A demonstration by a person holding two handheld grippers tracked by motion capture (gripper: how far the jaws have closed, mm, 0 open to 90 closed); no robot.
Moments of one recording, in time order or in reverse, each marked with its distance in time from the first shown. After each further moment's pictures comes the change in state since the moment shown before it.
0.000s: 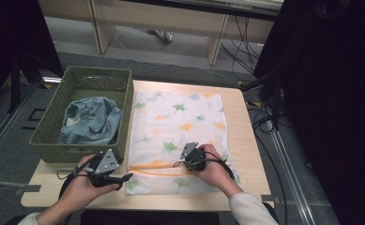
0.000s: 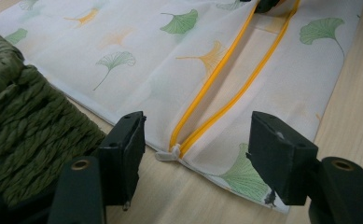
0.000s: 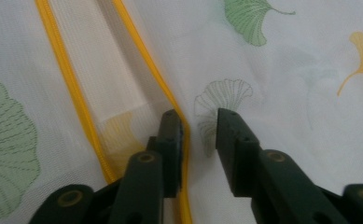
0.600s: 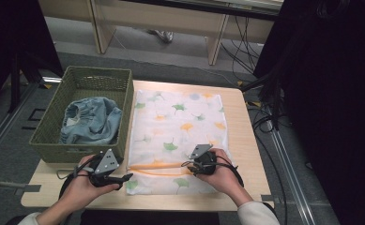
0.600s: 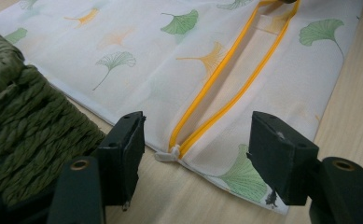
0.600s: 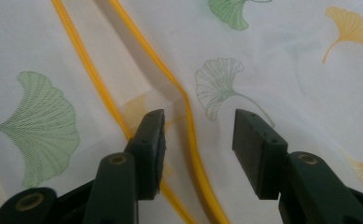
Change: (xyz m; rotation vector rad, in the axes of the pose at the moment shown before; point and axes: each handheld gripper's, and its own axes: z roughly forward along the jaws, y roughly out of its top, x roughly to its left) left arm 0.000 0.000 0.000 -0.003 0.001 -0.003; right arm 0.004 -0.023 -0.022 -0.087 0.009 0.148
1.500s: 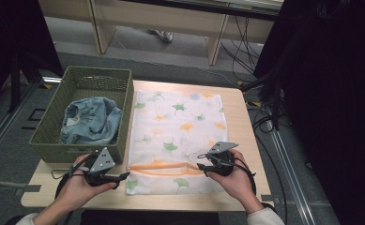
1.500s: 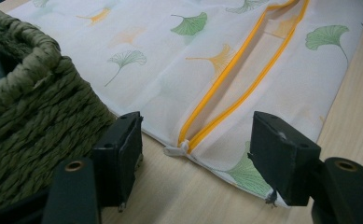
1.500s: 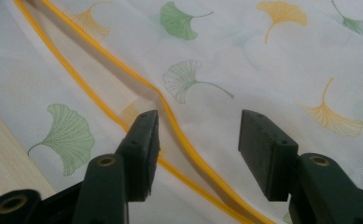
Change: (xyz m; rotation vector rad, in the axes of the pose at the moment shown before) left arm 0.005 -0.002 -0.008 -0.013 0.011 -0.034; right arm -0.009 -0.026 -0.043 -0.140 -0.009 0.279
